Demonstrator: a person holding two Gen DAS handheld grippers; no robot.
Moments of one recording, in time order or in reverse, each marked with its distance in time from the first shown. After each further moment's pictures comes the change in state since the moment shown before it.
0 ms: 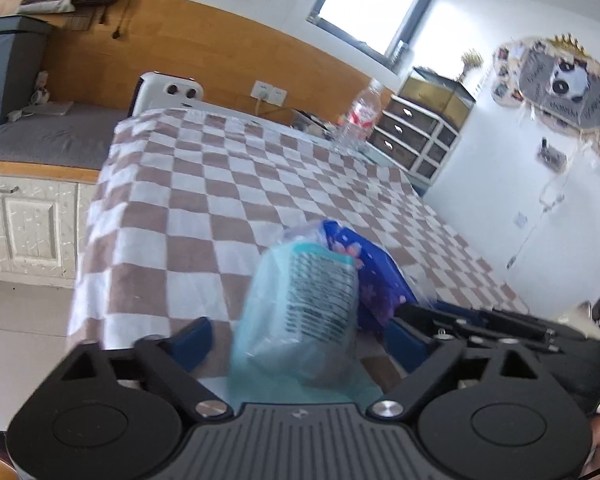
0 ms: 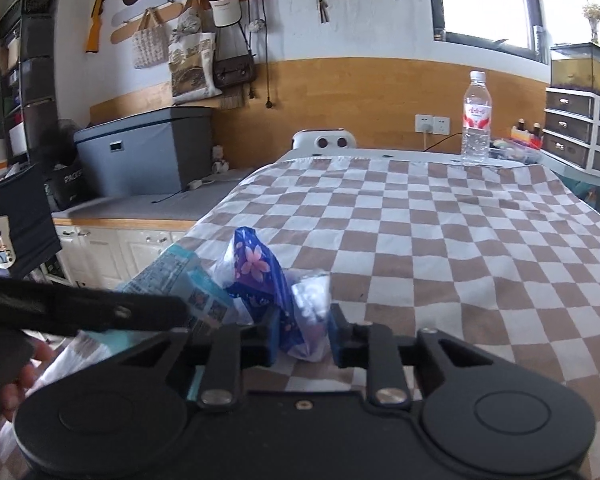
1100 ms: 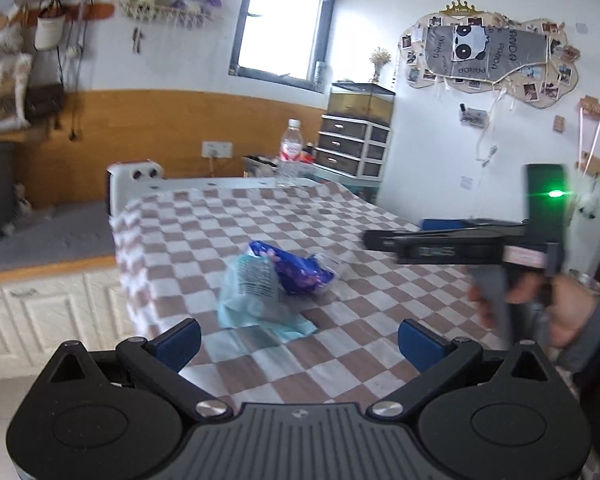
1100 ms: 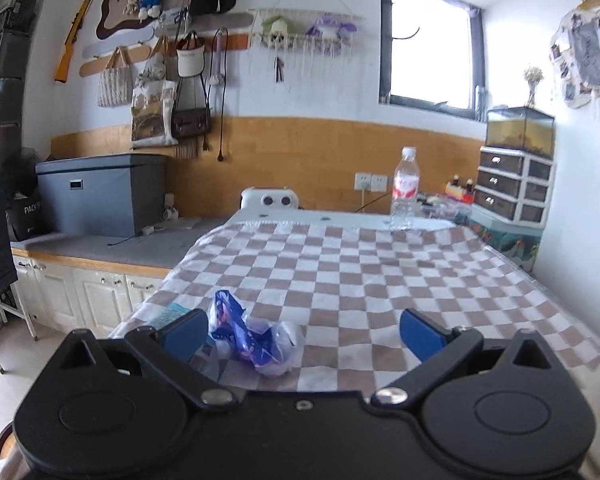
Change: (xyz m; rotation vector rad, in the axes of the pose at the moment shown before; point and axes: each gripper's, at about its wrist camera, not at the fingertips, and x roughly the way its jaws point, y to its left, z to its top) left arm -0.156 -0.041 -0.039 0.296 -0.106 -0.037; right arm -0.088 0.014 0.018 -0.021 -0.150 -0.201
